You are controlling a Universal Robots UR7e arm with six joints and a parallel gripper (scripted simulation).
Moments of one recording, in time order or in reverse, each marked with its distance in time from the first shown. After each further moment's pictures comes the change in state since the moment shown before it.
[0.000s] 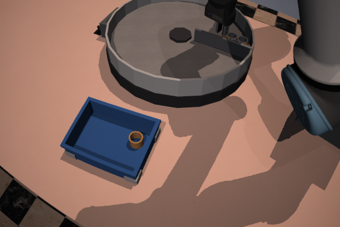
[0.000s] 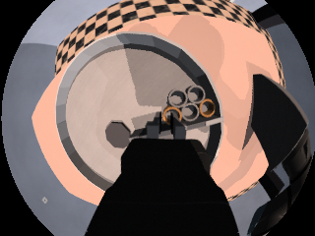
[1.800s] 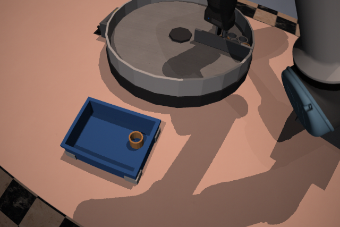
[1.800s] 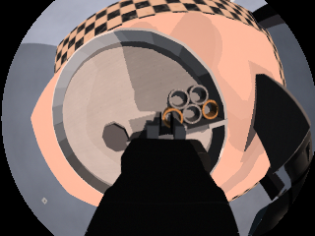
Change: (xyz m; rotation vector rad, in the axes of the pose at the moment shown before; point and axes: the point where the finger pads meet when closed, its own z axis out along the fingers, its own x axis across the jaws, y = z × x) arm 0.000 0.000 0.014 0.000 0.000 0.000
